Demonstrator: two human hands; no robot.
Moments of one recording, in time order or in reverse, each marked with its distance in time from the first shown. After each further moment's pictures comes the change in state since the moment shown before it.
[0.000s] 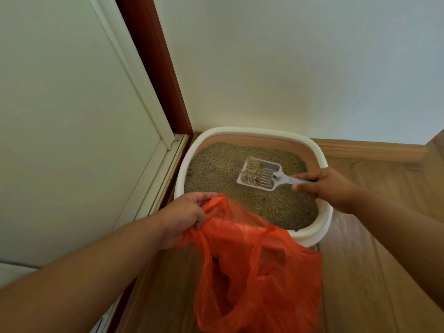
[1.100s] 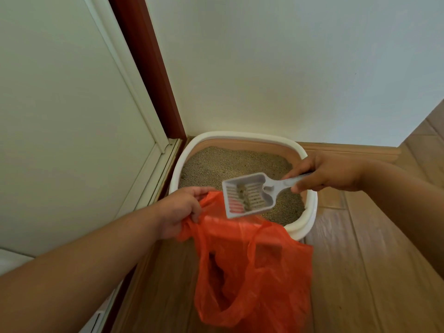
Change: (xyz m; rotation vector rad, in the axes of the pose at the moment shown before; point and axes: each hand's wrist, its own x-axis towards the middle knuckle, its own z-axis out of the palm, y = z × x) left_hand -0.002 0.007 0.000 -0.068 -0.085 0.005; right_hand -0.057 -0.091 -0.021 -0.279 -0.338 -0.060
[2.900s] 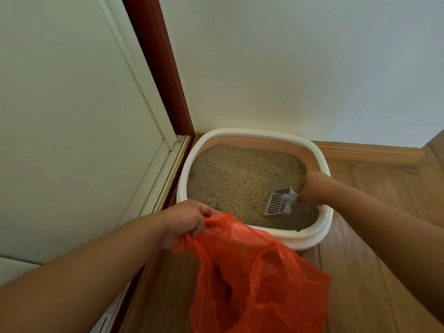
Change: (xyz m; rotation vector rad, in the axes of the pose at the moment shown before) left_hand 0.001 -0.012 -0.015 0.216 0.010 -0.153; right_hand 0.087 0.049 0.043 -0.709 0.285 0.493
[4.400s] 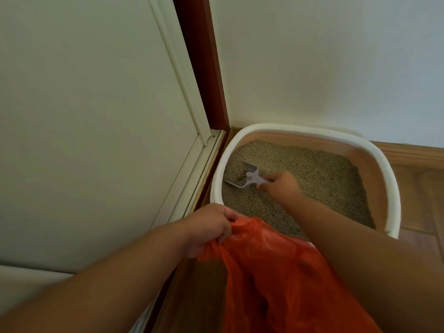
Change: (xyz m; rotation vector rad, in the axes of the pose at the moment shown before) left_hand 0.013 -0.014 -0.040 -0.028 0.033 -0.015; right_hand 0.063 -0.159 0.069 0.871 0.059 -0.150
